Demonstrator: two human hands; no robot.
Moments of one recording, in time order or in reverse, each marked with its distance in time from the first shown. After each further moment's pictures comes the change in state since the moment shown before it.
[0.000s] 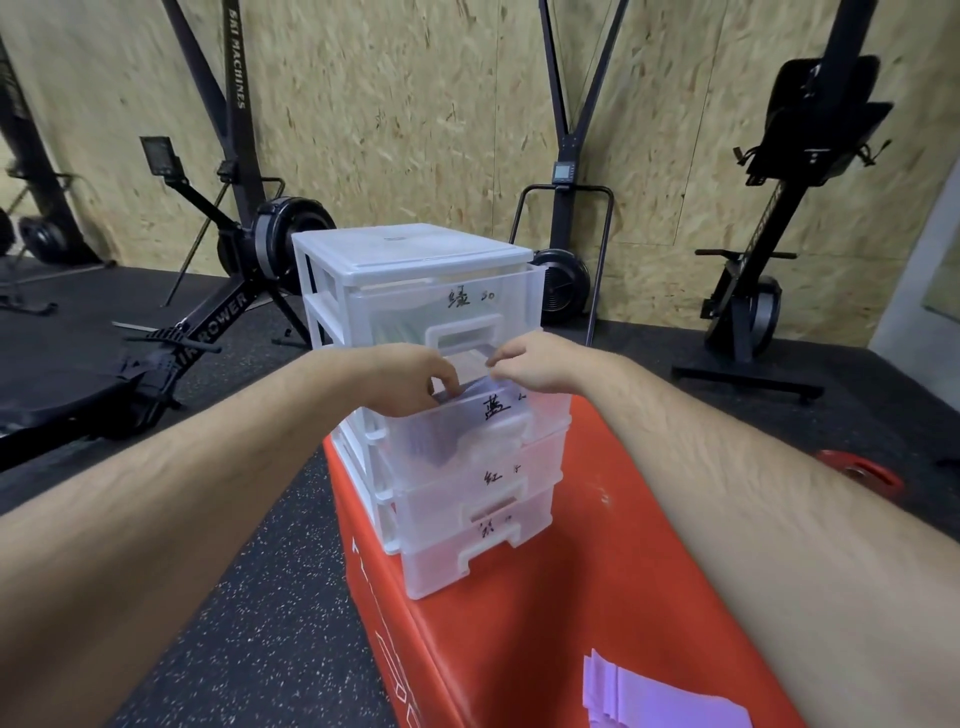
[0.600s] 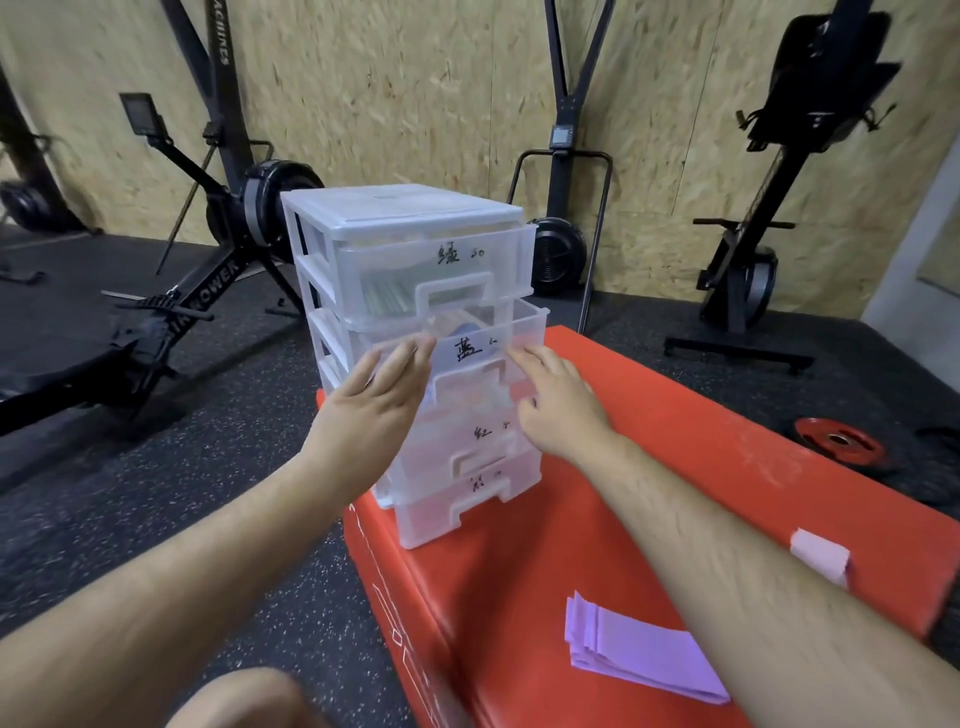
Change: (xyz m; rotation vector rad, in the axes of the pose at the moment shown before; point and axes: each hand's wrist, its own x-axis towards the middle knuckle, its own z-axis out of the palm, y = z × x) left_hand -0.045 -0.017 0.123 0.748 0.823 0.145; right_hand -0.056 0.061 0.090 -0.121 0.354 -0.035
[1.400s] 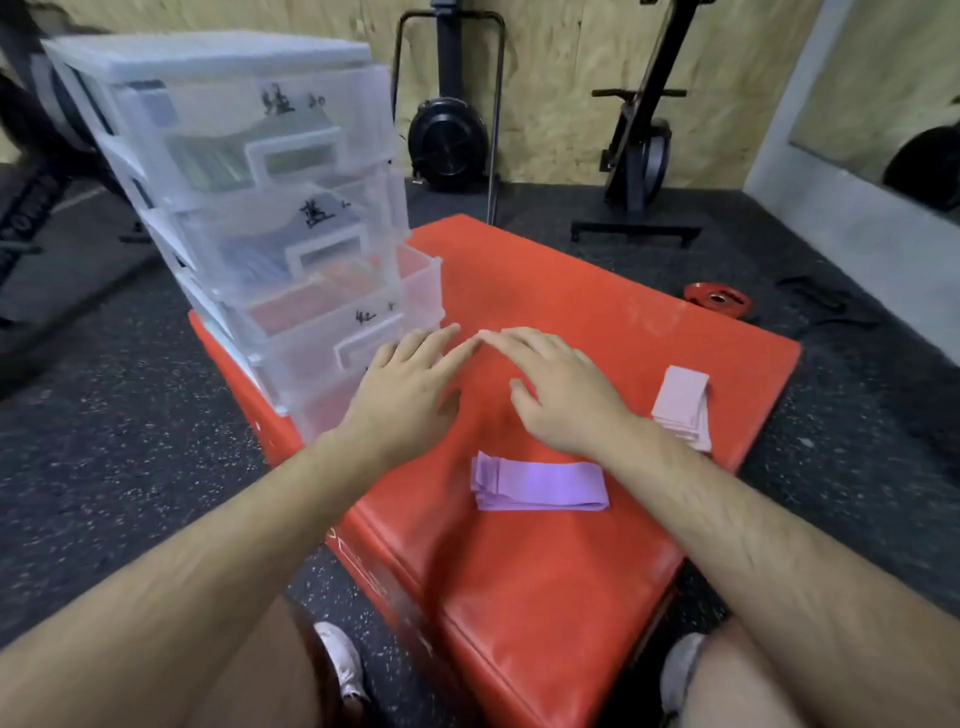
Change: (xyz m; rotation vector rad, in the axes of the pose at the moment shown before) left_hand 0.018 0.165 -0.033 -0.733 -0.194 -0.009; right_hand -0.166 0.062 -0.025 -0.168 -0.060 -0.002
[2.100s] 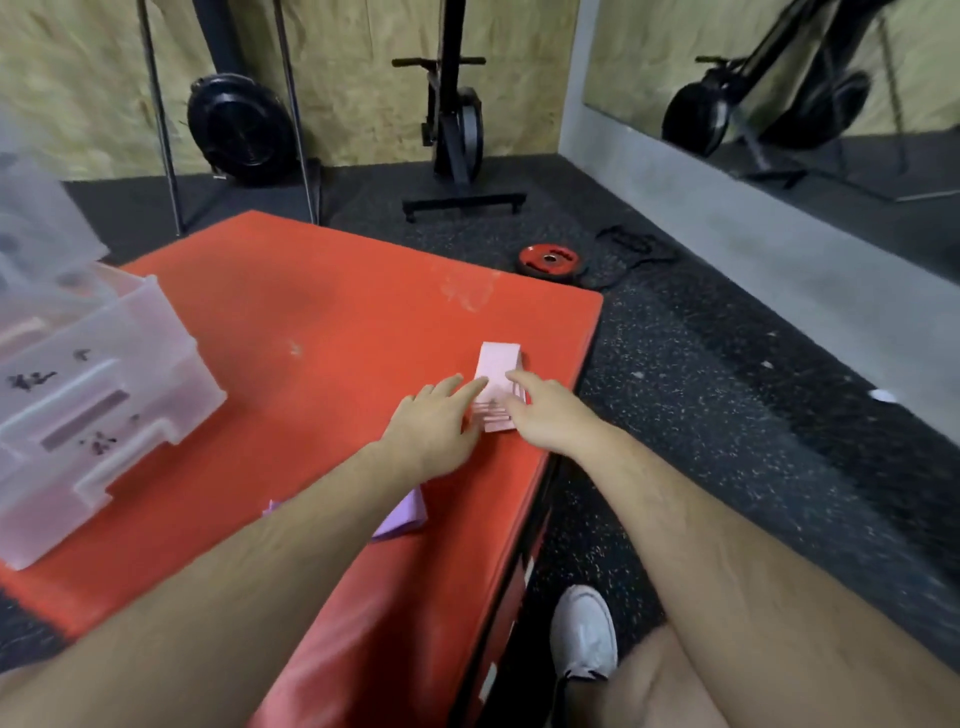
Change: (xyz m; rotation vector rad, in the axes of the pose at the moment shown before) left_hand 0.107 0.199 0.130 -0.351 -0.368 0.157; right_hand -0.106 0.182 -0.008 0.281 -0.199 0.850
